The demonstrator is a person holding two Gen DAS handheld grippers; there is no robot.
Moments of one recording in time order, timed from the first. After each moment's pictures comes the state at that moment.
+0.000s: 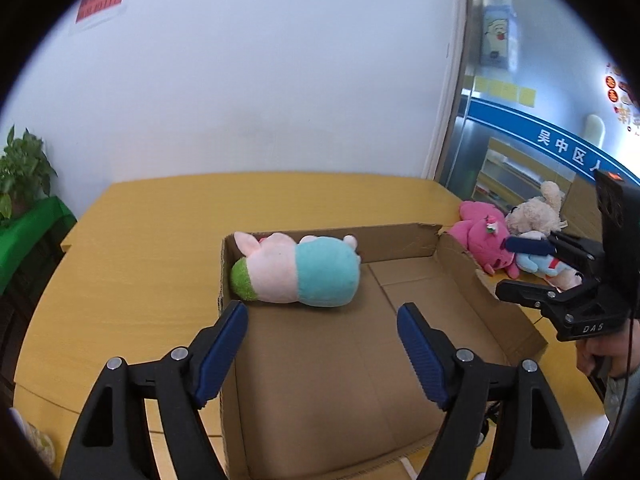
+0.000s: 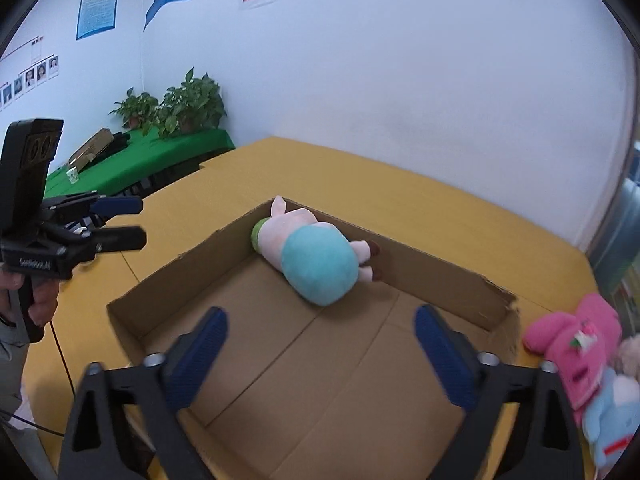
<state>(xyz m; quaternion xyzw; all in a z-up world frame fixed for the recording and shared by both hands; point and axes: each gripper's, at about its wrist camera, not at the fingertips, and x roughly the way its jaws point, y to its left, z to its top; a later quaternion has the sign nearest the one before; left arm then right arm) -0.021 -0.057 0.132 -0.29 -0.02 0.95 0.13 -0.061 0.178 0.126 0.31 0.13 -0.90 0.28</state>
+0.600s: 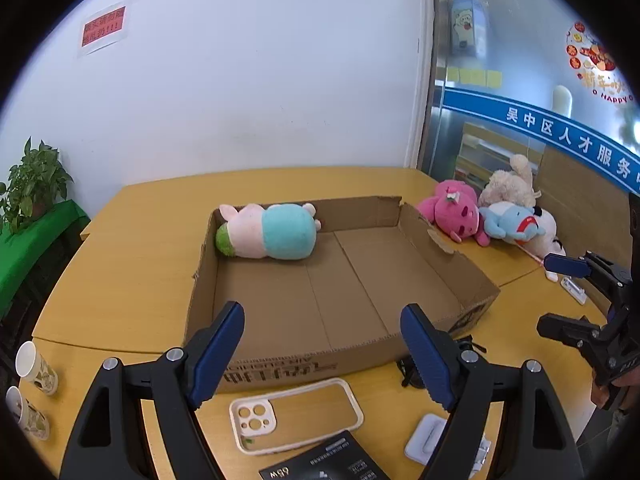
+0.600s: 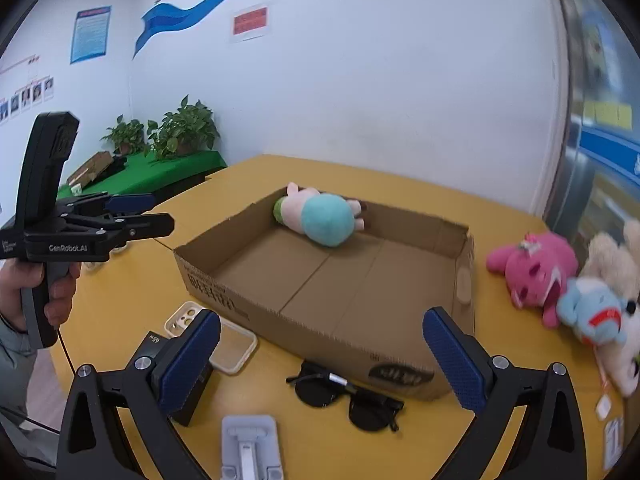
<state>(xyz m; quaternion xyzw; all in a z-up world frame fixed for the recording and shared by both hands) 0.098 -0.002 0.127 -0.29 0.01 0.95 0.12 0.120 0.252 0.121 0.28 0.07 -0.92 0.25</state>
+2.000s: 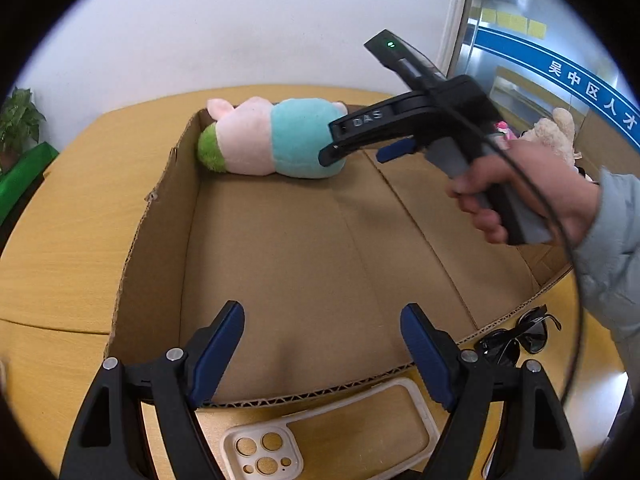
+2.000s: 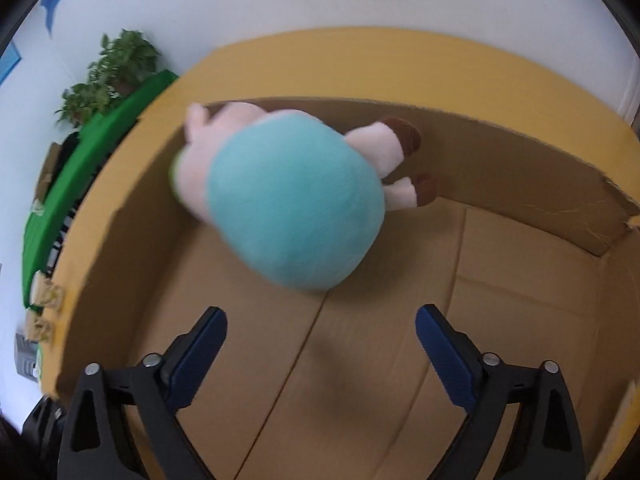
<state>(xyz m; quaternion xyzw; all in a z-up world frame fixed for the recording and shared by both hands) -0.004 -0.027 0.014 -0.41 -0.02 0.90 0.13 -0.237 0.111 -0.020 0.54 0.03 -0.81 0.23</state>
